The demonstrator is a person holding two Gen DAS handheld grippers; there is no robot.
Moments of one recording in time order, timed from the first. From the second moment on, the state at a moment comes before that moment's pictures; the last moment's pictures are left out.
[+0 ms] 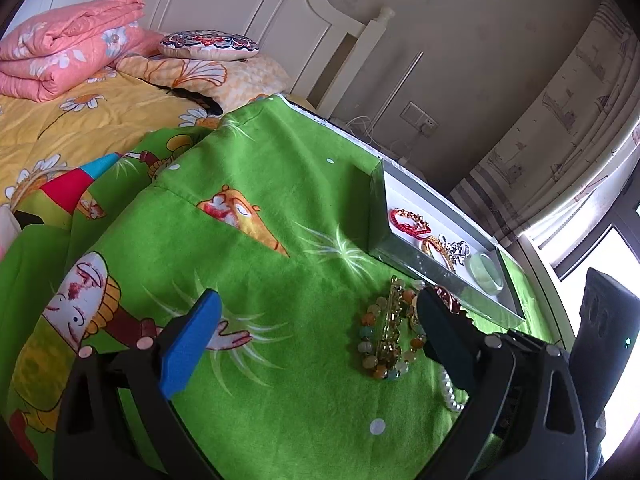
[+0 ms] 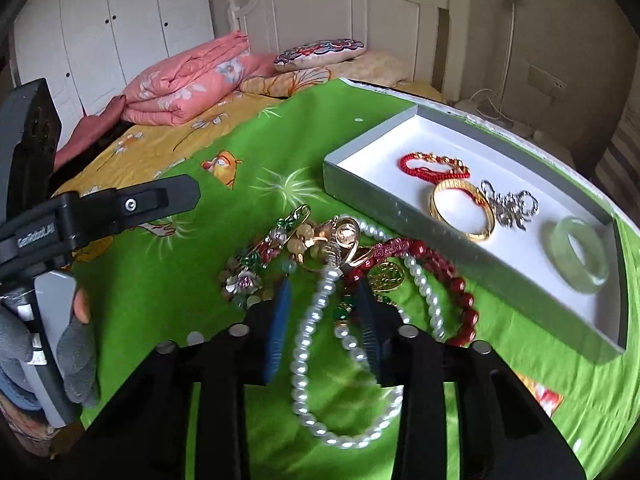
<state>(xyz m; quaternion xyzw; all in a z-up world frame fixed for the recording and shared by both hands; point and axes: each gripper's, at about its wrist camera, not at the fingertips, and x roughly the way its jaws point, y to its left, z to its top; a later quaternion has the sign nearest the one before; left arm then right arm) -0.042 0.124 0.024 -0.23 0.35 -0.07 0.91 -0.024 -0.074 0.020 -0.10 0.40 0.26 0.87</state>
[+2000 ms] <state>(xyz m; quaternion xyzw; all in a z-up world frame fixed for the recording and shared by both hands) 0.009 -0.035 0.021 0.08 0.41 -0.19 0.89 -0.122 -0.291 0.146 0.31 0.15 0.48 0.81</state>
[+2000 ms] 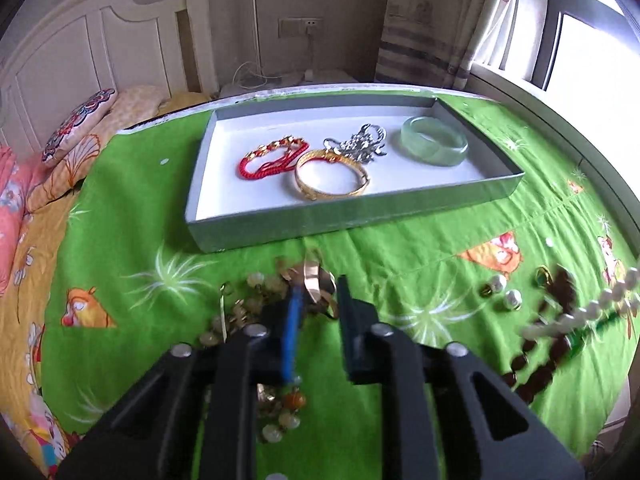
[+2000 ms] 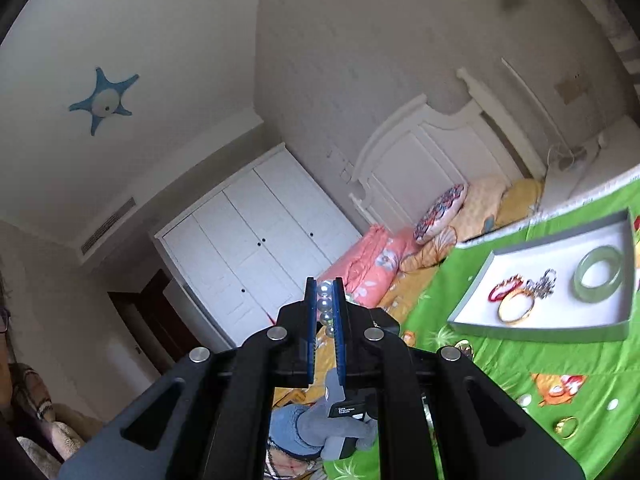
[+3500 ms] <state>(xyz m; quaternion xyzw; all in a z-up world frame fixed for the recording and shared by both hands) 0.081 -0.041 0.089 -0.02 0.38 -0.23 0.89 0.033 -0.254 0.199 0.25 0.21 0.34 0.88</state>
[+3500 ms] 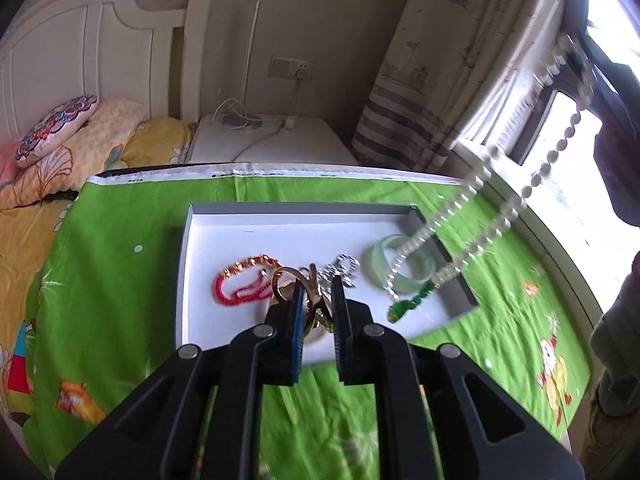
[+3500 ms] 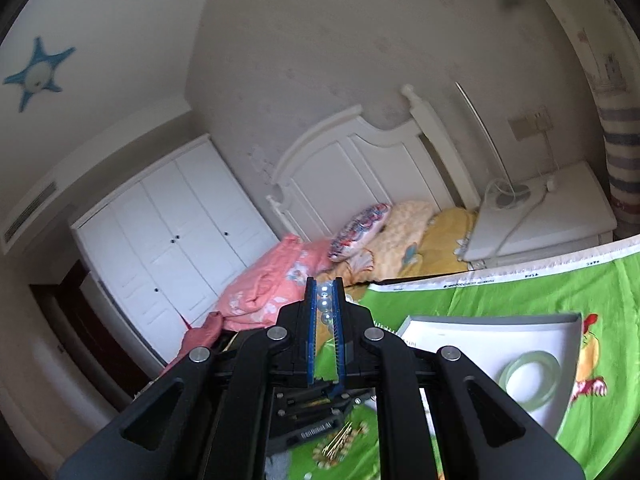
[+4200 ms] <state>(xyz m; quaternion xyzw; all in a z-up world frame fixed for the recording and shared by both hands) 0.115 -0.022 0.035 -0.07 0.42 -0.18 0.89 0.095 -0.242 0.067 0.12 0.37 0.22 0.90</state>
